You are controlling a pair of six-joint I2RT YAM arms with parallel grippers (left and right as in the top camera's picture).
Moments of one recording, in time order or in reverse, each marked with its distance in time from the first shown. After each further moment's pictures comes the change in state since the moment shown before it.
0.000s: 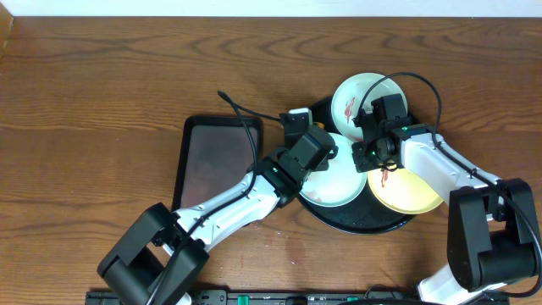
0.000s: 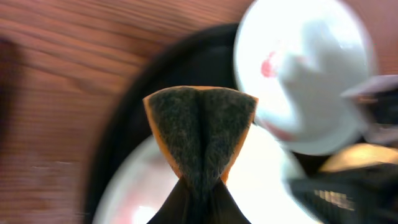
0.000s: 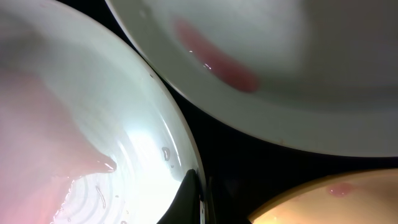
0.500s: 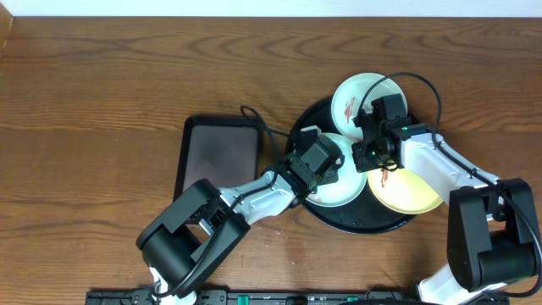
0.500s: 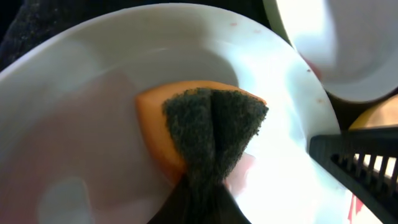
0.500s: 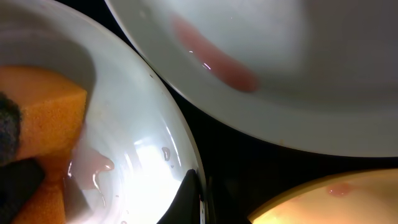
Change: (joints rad) left arm -0.024 0.199 0.000 0.085 0.183 -0.113; right arm 0.000 0.000 0.000 0.000 0.001 0.000
